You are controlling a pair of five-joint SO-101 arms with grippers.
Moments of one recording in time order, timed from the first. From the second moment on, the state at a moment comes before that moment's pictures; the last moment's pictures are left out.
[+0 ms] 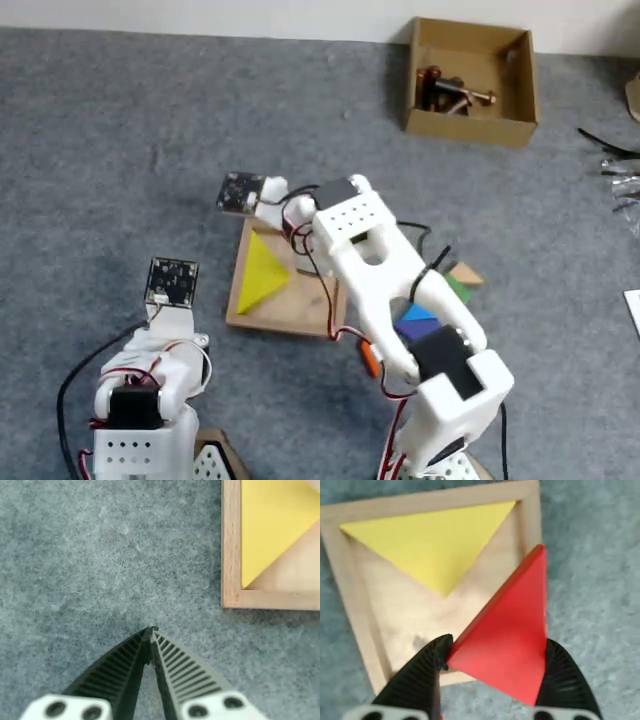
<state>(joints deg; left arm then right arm) -5.9 -104.5 96.0 75.9 -1.0 -33.7 10.2 8.1 63.5 50.2</state>
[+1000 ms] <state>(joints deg) -5.9 -104.5 96.0 75.9 -1.0 -38.5 20.8 1.2 63.3 47.9</state>
